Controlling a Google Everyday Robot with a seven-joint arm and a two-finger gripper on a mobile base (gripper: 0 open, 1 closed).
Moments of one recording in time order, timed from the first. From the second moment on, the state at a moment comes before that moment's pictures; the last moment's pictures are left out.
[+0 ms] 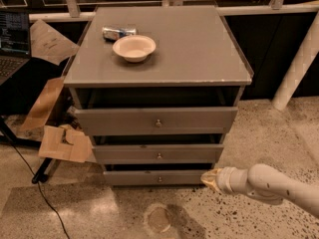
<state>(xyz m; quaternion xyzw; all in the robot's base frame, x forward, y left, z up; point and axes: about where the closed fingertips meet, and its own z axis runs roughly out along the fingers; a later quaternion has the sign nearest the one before) 0.537 -0.212 0.428 -0.44 0.81 0.12 0.35</state>
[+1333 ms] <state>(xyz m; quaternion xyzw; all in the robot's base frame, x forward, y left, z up) 0.609 -0.223 0.329 -0.40 0.83 0.15 0.36</state>
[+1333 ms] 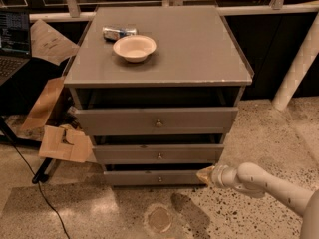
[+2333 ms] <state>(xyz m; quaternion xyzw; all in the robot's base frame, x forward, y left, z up) 0.615 -0.234 0.300 -0.30 0.83 0.10 0.45</state>
